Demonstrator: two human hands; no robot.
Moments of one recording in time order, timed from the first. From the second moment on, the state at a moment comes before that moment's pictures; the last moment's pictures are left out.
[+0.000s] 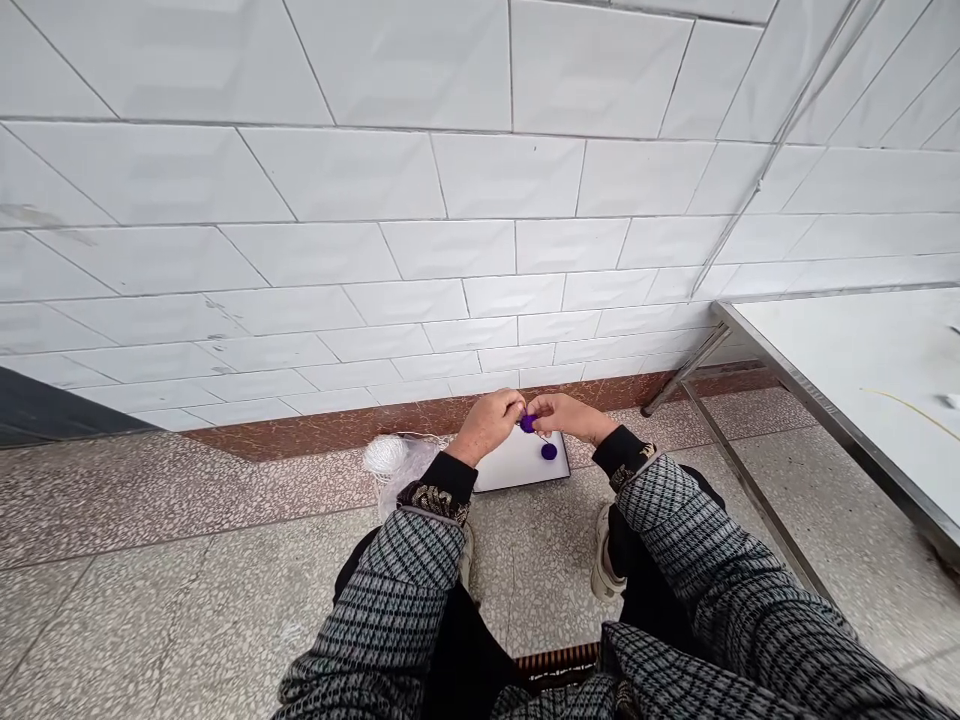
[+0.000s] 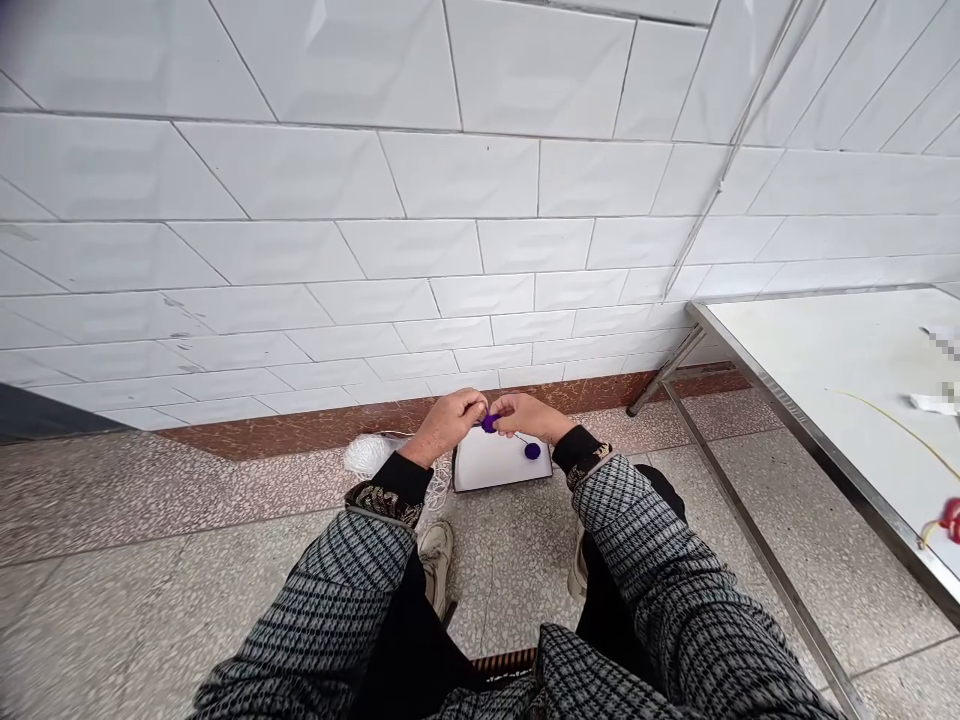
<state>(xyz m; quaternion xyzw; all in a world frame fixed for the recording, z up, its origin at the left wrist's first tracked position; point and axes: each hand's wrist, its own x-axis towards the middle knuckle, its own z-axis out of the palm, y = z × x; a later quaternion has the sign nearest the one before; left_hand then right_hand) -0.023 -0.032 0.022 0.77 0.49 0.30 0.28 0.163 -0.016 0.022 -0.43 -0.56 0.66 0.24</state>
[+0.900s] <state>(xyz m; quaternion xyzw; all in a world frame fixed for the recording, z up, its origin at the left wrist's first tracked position) -0.006 -0.040 0.020 0.82 0.40 0.25 0.34 0.165 -0.010 0.022 -0.47 -0.46 0.65 0.38</state>
